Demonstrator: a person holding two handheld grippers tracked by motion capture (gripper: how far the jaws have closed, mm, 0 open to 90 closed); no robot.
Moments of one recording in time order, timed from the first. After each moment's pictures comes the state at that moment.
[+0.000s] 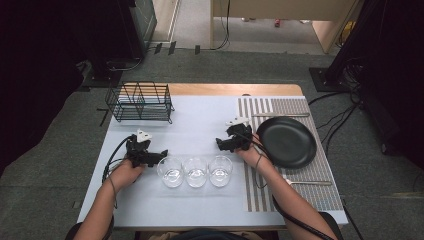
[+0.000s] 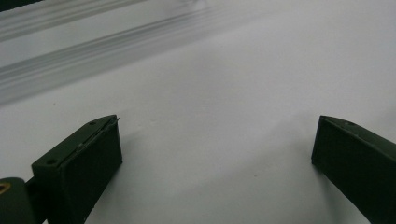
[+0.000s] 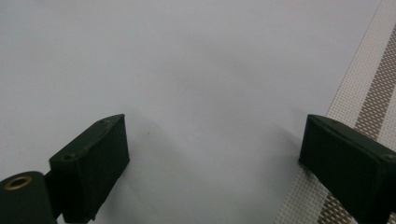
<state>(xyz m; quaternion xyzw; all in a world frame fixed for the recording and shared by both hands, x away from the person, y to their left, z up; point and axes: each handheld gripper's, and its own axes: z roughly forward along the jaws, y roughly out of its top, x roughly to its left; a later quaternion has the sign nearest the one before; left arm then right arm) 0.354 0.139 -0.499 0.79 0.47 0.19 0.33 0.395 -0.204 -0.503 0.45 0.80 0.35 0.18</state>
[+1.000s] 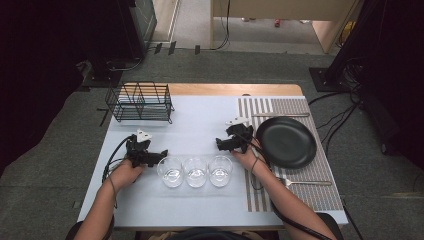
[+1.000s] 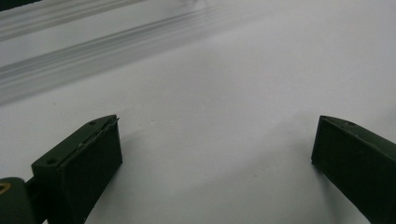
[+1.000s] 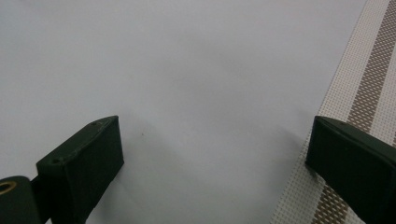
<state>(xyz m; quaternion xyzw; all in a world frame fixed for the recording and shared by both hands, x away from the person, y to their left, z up) 0.354 0.139 -0.499 0.80 0.47 0.19 0.33 0.394 -0.202 -0.503 0.47 0.79 0.34 0.19</state>
